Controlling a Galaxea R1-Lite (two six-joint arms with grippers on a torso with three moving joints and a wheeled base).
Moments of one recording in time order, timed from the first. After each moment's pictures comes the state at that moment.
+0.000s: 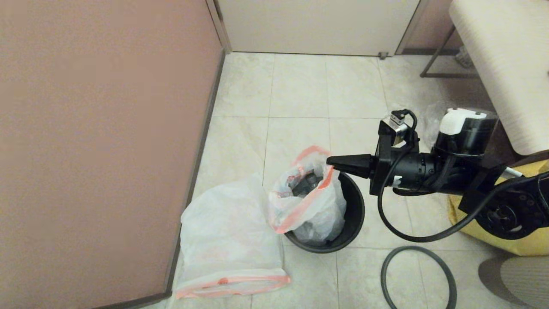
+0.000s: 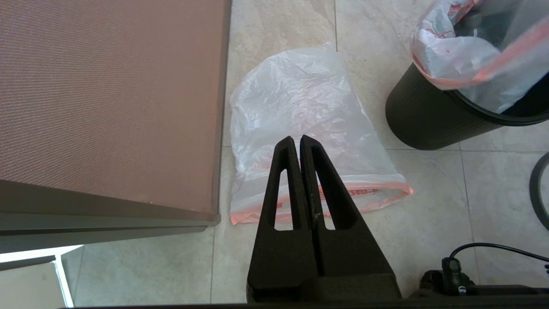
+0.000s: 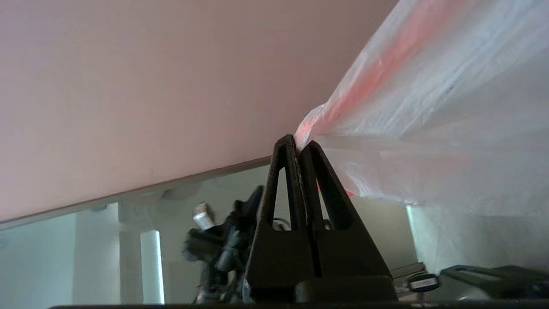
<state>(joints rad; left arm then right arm) 0.00 0.00 -0.02 0.05 0.00 0.01 0.40 1.82 -0.99 -0.82 0.86 1.08</state>
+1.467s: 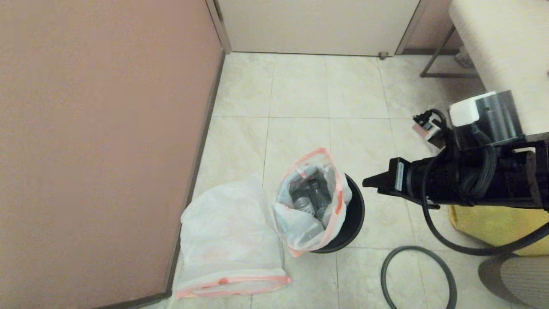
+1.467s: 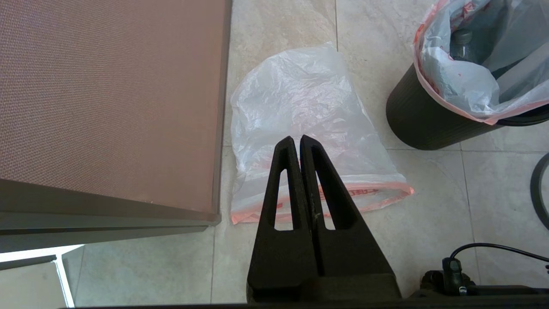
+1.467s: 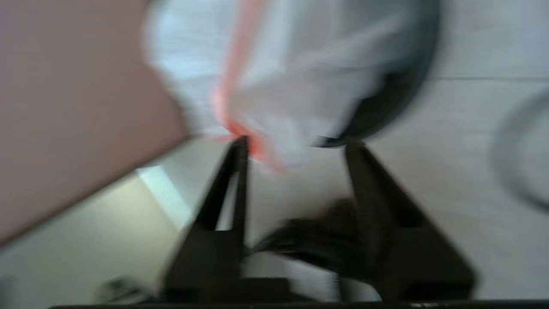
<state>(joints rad) 0.00 0.00 -0.02 0.05 0.00 0.01 0.52 1.60 -1.13 0.09 0.04 0.59</state>
